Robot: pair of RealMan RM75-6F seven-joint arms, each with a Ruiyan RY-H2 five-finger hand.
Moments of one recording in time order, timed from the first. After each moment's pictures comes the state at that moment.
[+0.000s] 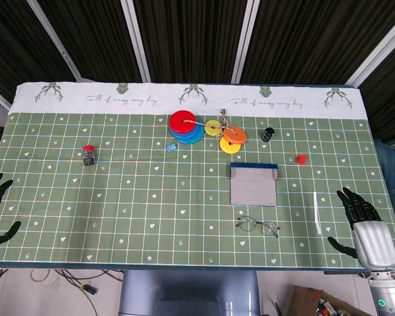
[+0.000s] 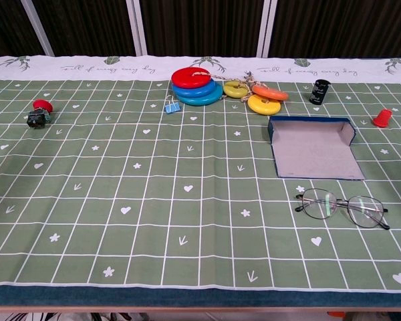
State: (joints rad) left arm -0.07 -1.04 -0.03 -1.61 1.57 1.54 -0.02; right arm 0.06 -1.20 0.05 -1.56 -1.61 1.57 -0.01
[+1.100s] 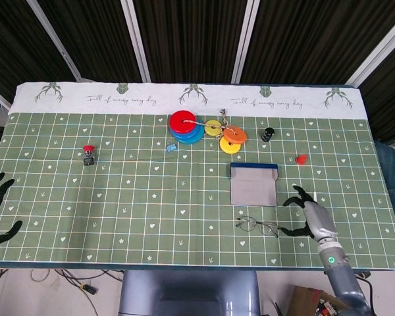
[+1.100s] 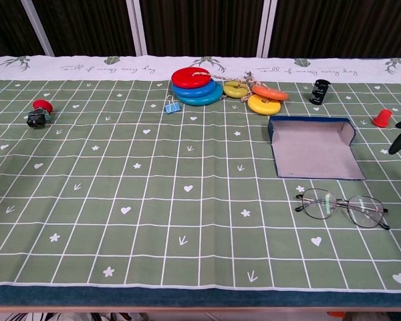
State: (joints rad) left arm -0.08 -1.04 -0.03 -1.61 1.55 1.52 -0.03; right arm 0.33 -1.30 0.16 -1.76 -1.04 1.05 -0.05
